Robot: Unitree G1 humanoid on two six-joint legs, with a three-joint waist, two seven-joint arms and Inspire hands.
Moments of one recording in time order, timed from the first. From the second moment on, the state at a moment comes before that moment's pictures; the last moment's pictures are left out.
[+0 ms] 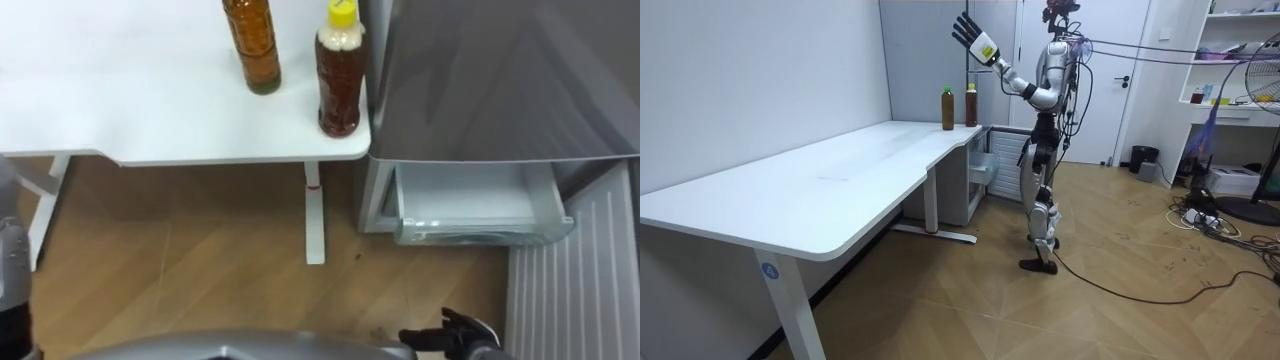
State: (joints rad) left arm 0.05 0.30 0.13 -0.52 -0.12 -0.19 0.36; right arm 0.09 -0.26 -0.06 1.26 0.03 -0.05 0.20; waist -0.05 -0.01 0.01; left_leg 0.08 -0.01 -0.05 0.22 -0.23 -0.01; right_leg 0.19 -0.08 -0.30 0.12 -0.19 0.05
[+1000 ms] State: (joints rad) left arm -0.03 0.26 -0.09 -0.47 -0.12 -0.04 -0.14; right arm 0.02 -0.26 -0.04 1.34 0.07 -0.06 0.19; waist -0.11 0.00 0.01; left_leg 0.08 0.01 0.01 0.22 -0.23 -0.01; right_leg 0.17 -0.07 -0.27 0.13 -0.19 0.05
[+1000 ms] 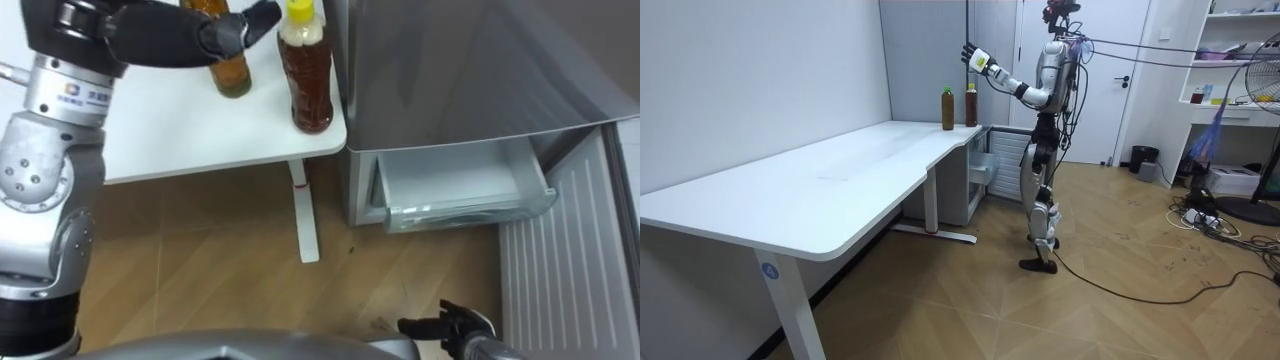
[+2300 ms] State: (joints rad) left arm -0.02 0.22 -0.14 -0.25 -0.13 0.08 -0.23; right arm 0.02 -0.25 -0.01 1.31 0.08 -0.01 0.18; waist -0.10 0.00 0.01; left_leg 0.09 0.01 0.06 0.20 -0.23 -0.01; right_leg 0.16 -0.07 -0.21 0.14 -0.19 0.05
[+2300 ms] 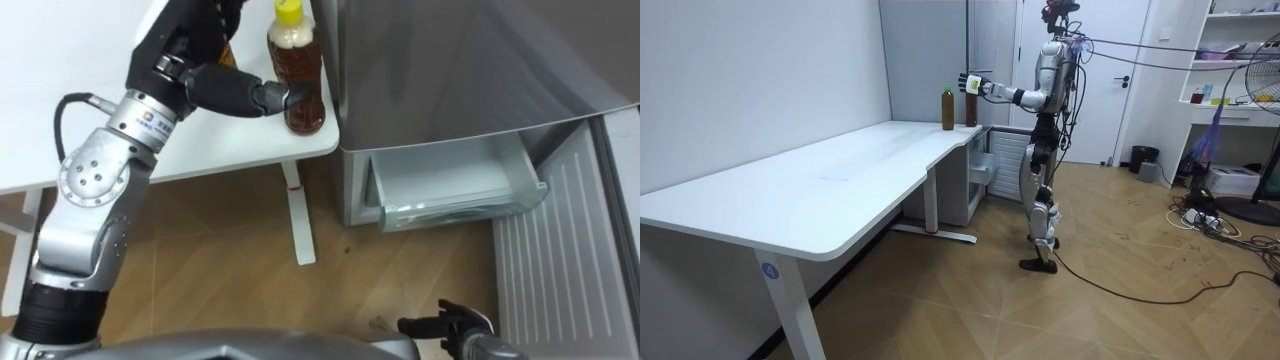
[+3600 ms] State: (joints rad) left arm -0.06 0.24 -0.12 -0.23 -0.32 0.17 -0.27; right arm 0.03 -0.26 0.00 1.23 0.07 0.07 0.19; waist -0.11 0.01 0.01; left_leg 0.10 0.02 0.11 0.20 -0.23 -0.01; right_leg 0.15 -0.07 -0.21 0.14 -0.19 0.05
